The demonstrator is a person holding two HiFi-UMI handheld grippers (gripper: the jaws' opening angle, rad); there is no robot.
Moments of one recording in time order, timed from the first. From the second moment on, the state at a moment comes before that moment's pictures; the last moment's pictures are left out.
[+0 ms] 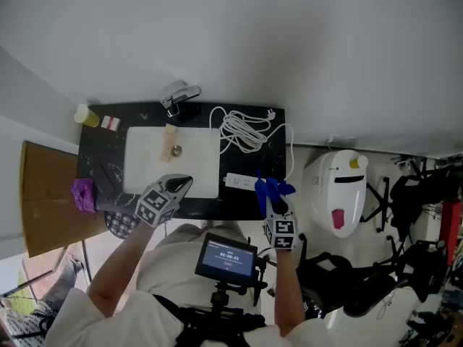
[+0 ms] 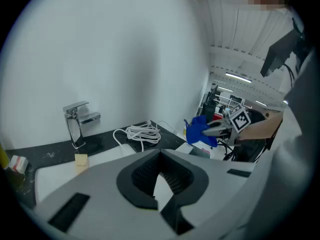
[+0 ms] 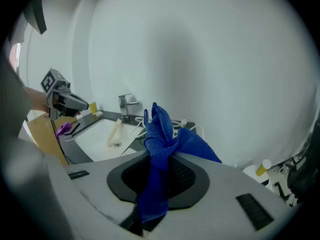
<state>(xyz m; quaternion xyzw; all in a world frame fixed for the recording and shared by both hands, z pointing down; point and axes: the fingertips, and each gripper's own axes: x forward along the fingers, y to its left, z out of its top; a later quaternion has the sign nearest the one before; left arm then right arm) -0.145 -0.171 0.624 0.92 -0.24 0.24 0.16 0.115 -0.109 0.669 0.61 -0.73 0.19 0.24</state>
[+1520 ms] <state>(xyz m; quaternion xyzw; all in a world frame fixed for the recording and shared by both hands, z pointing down) -0.110 -0.195 0.638 0.91 -0.25 0.30 0.14 0.008 -0.196 0.771 0.43 -0.78 0.21 0.40</state>
